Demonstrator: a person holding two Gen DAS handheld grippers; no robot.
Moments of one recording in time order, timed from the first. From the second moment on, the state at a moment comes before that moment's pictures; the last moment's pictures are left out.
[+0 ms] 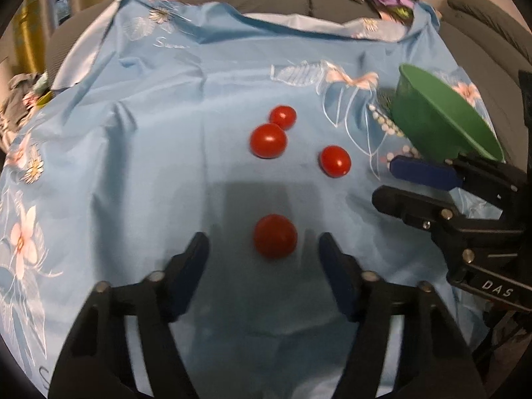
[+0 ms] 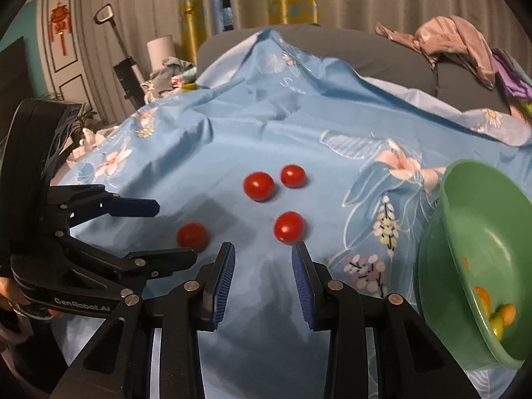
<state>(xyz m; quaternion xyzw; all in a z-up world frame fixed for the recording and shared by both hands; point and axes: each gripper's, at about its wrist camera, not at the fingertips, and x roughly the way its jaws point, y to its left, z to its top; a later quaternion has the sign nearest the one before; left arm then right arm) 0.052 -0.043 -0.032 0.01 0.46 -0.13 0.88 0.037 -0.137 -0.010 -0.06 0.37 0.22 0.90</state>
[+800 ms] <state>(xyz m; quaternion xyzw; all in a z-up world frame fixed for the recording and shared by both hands) 0.044 -0.018 -0.025 -0.05 0.43 -0.16 0.89 0.082 -0.133 -0.021 -0.01 0.43 0.19 0.88</state>
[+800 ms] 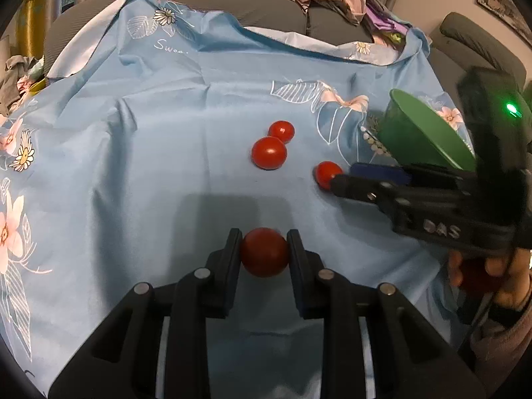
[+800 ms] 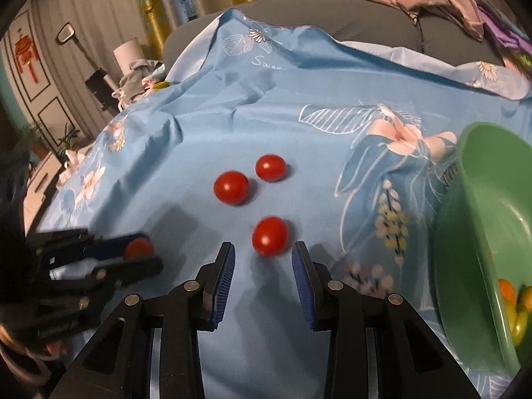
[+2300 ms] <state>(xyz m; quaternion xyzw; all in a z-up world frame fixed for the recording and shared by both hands) 0.057 -0.120 0.039 0.03 0.37 -0.21 0.90 0.024 -0.255 0.060 0.10 0.28 0.13 0.95</state>
